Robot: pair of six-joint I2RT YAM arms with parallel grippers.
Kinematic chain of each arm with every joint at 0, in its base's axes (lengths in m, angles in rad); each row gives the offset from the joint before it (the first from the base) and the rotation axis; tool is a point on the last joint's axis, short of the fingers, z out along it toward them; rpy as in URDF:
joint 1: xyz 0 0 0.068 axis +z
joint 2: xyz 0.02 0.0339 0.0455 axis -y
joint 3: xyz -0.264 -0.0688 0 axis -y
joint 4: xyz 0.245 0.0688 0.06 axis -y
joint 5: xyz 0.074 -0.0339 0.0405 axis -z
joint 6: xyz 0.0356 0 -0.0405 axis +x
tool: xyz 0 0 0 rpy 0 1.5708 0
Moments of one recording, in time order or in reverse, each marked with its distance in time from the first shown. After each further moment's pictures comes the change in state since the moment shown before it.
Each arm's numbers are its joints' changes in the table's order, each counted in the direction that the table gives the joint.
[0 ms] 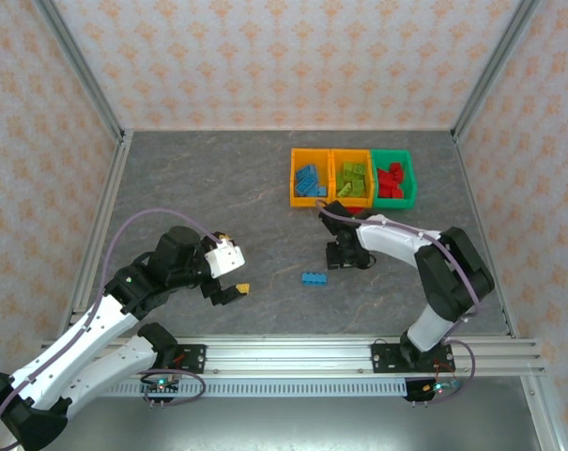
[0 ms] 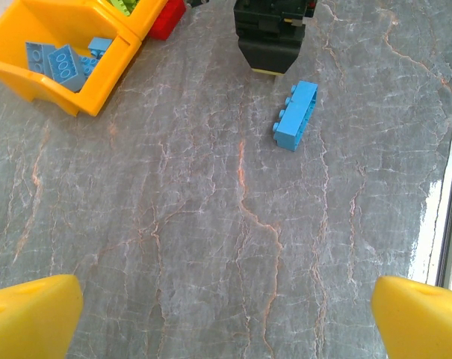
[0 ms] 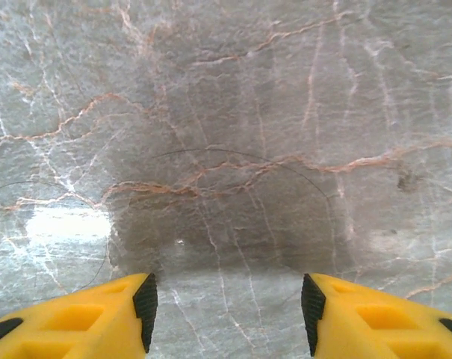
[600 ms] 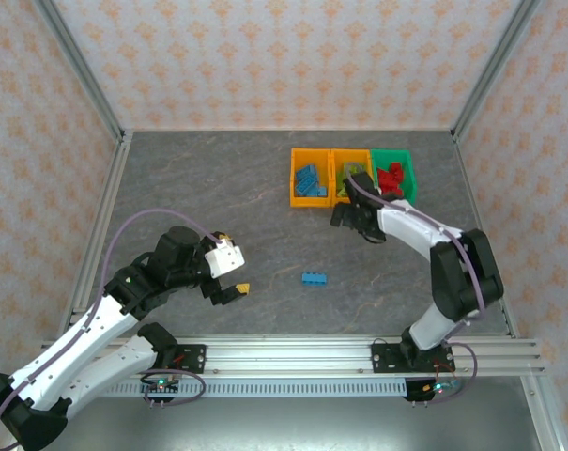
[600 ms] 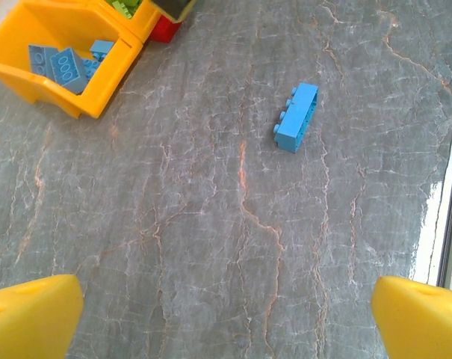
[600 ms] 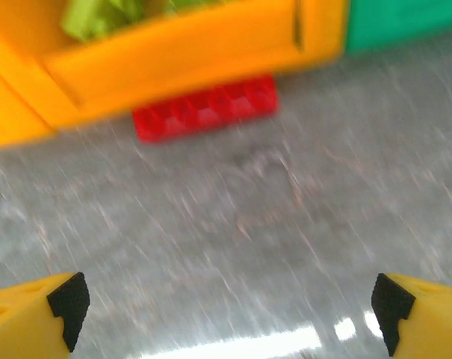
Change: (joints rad) left arm 0.000 0.007 0.000 0.002 0.000 0.001; right arm -0.194 -0.022 0.124 0.210 0.074 0.106
